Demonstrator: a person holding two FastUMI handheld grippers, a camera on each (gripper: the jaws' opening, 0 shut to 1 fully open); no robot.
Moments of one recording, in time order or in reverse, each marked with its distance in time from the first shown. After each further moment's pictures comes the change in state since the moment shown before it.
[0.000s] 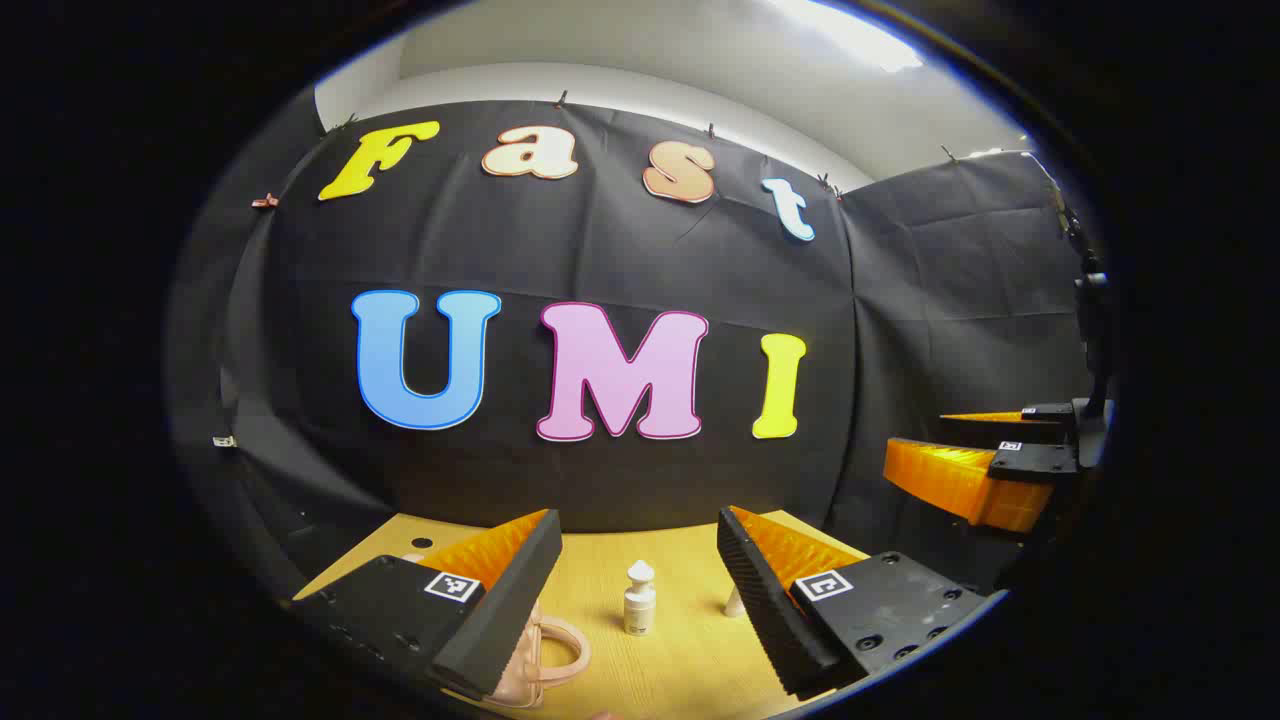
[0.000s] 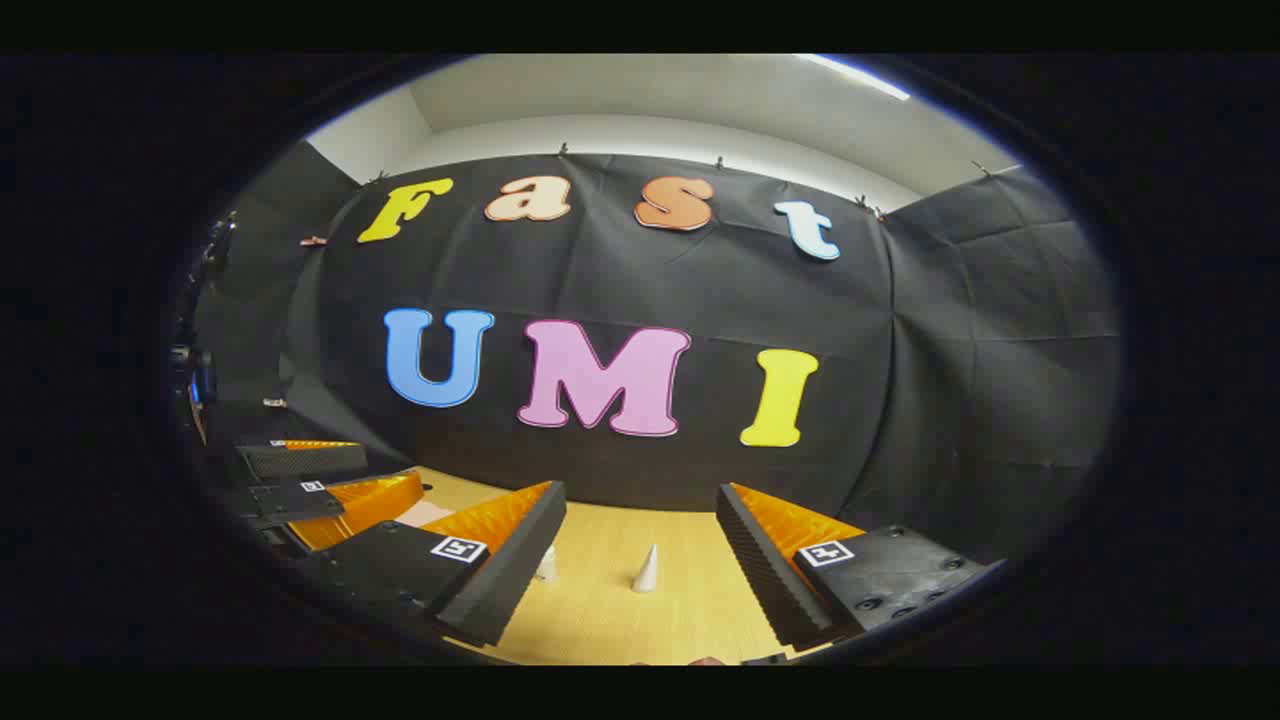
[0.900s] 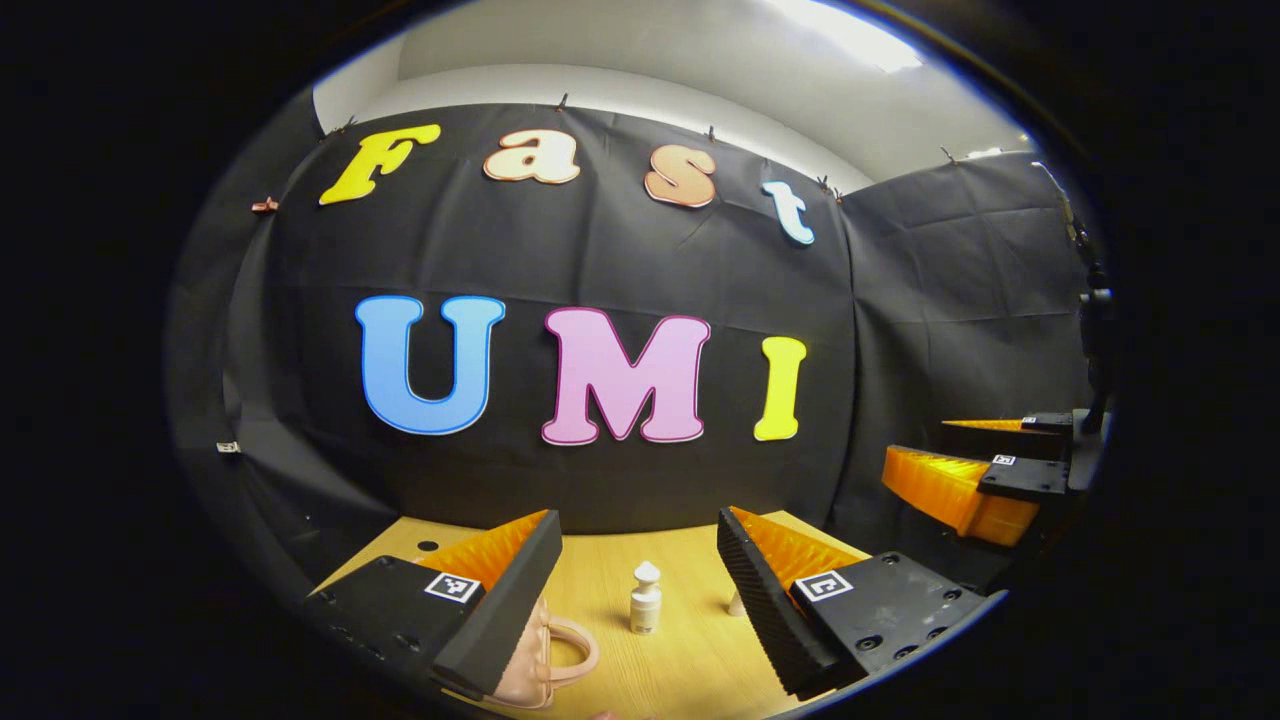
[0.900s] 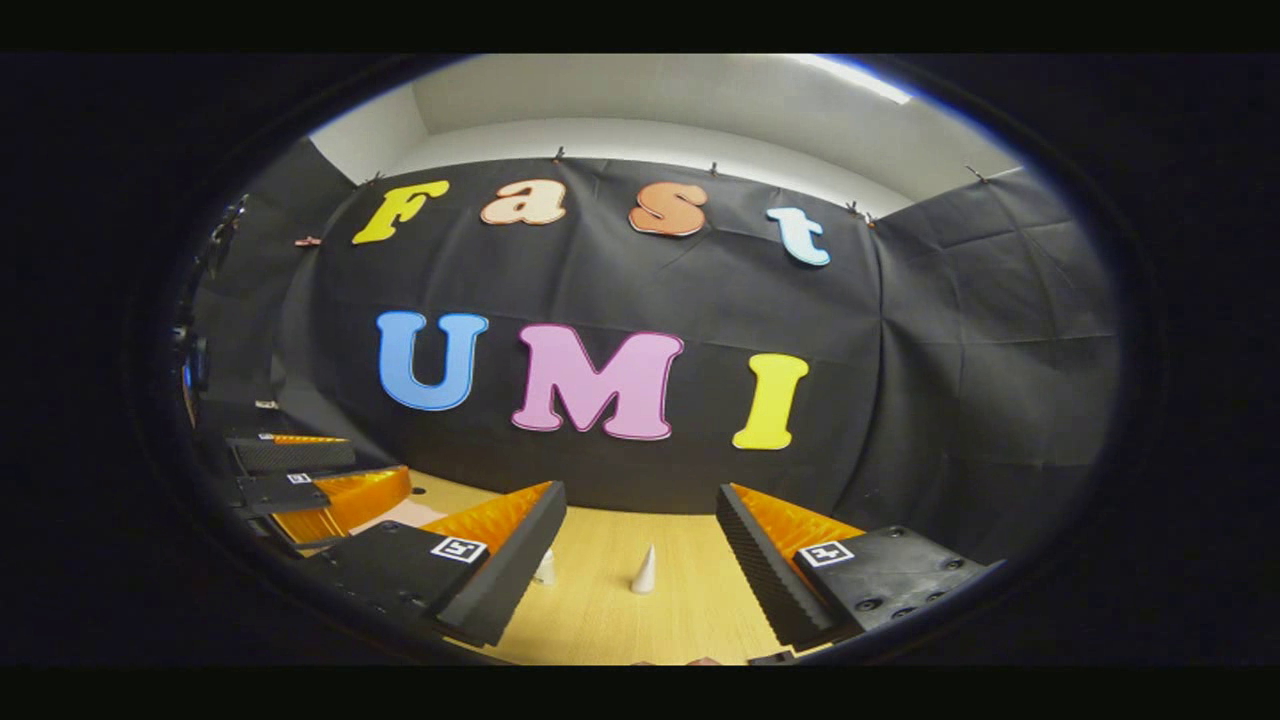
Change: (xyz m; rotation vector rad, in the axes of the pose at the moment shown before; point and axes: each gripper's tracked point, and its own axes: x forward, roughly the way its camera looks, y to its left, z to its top) left arm -0.005 0.004 -0.011 -0.025 0.045 -0.027; right arm -0.004 0.005 -0.006 -0.001 -0.002 -0.046
